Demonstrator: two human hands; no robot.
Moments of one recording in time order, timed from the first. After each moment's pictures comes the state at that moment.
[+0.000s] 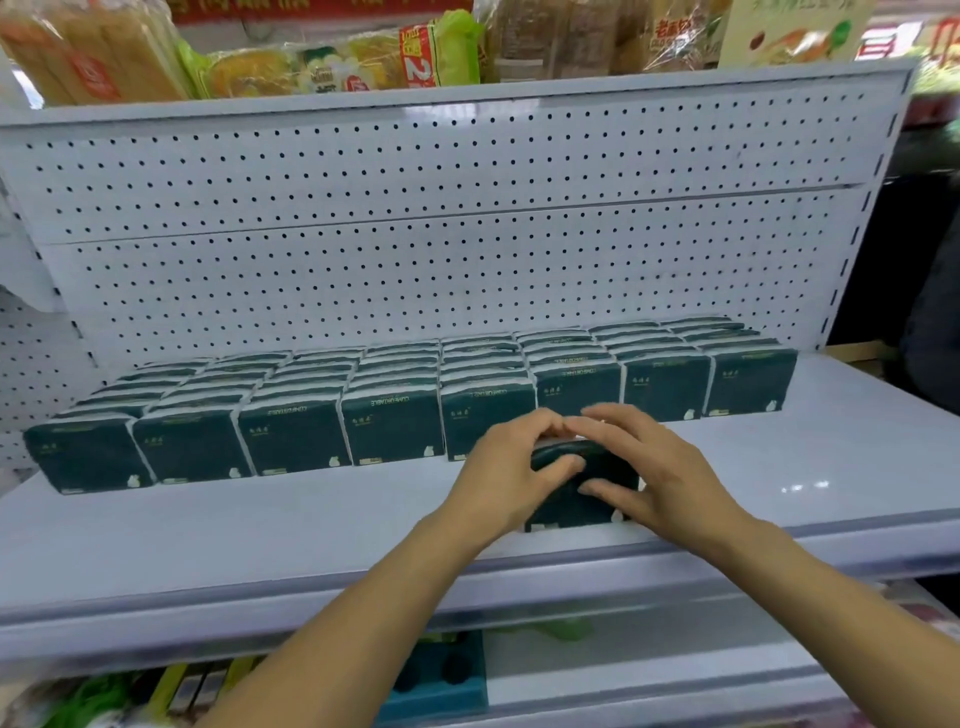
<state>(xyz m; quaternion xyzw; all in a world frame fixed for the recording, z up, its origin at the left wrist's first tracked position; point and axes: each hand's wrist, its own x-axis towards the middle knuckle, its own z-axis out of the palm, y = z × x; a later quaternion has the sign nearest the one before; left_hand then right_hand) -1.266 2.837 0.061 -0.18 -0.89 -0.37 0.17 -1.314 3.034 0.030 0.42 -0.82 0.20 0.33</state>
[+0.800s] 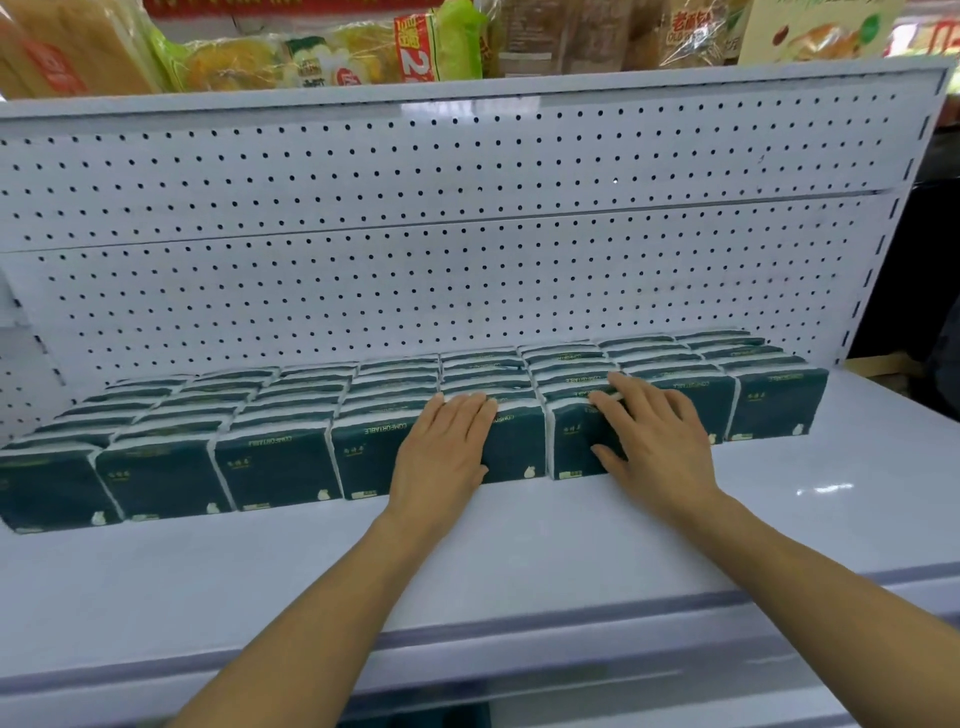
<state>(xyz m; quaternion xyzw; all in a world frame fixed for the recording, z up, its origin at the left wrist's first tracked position) -1.350 2.756 0.027 -0.12 -0.93 0.11 0.34 -1.406 3.014 0.021 0.23 -0.88 0.02 0.41</state>
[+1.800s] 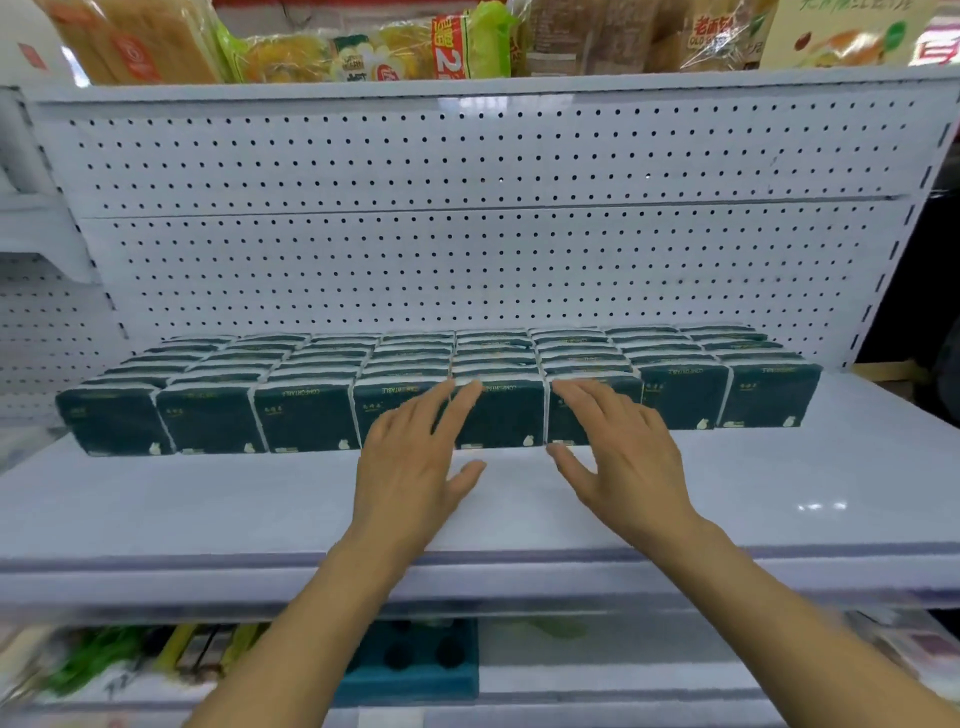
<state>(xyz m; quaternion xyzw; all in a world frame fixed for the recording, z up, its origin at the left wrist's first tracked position) -1.247 2.771 0.042 -0.05 -0.92 -0.01 0.40 -1.308 2.988 0.046 0.30 -0.86 0.15 0.39</state>
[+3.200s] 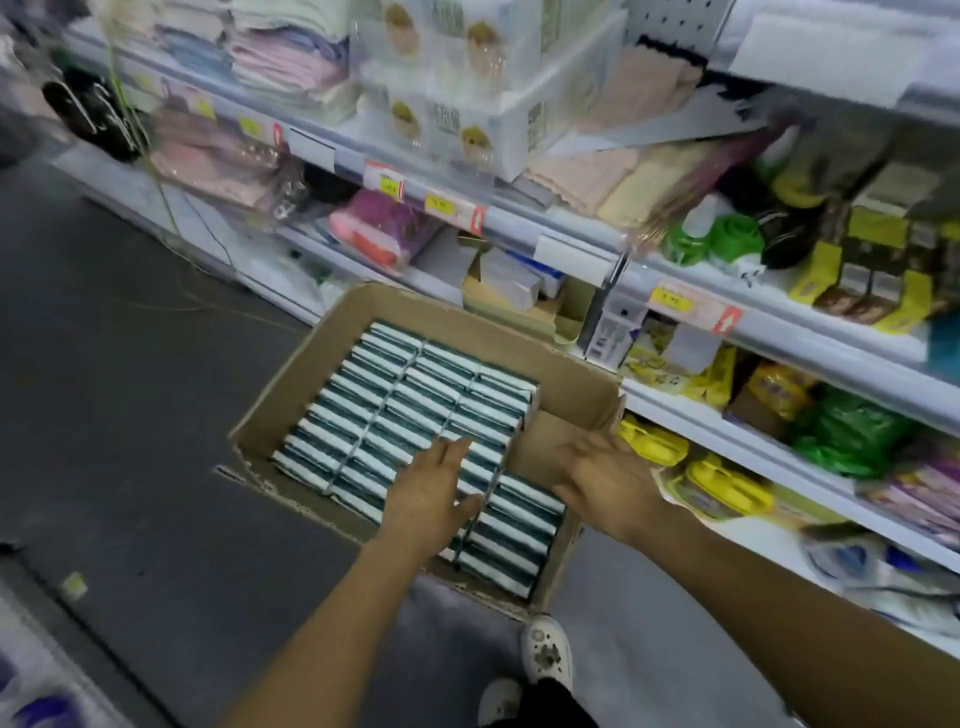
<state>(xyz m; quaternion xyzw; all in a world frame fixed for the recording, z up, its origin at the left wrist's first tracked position) -0.745 2.343 -0.302 0.31 -0.92 -0.20 -0.13 -0.926 2.486 -0.285 0.57 -0.80 -0.07 -0.17</state>
